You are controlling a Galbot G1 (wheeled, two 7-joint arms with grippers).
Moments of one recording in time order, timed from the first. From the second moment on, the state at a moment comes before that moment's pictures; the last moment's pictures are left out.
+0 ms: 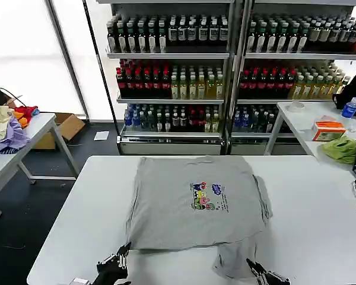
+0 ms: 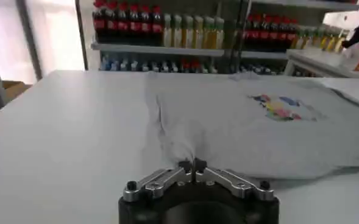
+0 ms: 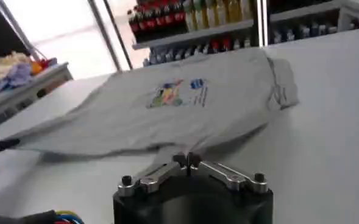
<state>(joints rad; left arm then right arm) 1.76 -1.30 -0.51 -2.25 -0.30 0.39 0.00 -1.94 1.08 0.67 2.31 0.72 -0.22 -0.06</state>
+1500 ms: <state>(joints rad) 1.20 -1.29 -0.50 -1.83 -0.57 0.48 0.03 -1.19 1.12 0.50 1.79 0.63 -0.27 0.03</state>
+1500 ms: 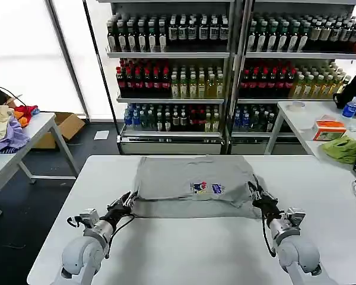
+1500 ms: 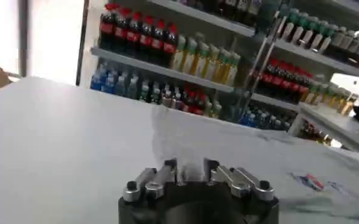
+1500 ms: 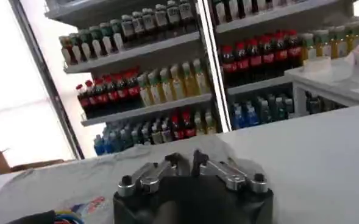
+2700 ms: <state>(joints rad) 1.30 -1.31 -0.46 -1.83 -0.51 0.44 0.03 -1.34 1.17 0.49 1.87 0.50 -0.42 0.17</state>
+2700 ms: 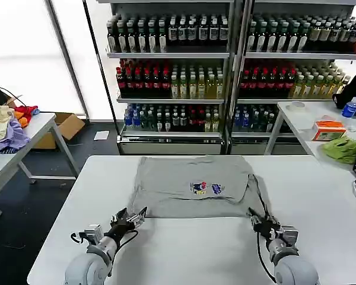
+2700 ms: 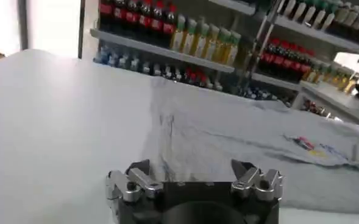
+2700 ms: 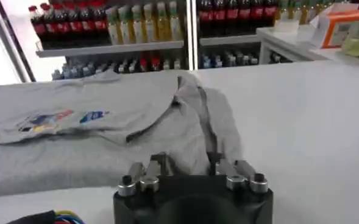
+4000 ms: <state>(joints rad) 1.59 -1.34 -0.55 -2.02 -0.36 0.39 0.06 -1.67 1.16 0.58 2.13 0.49 -0.44 0.09</state>
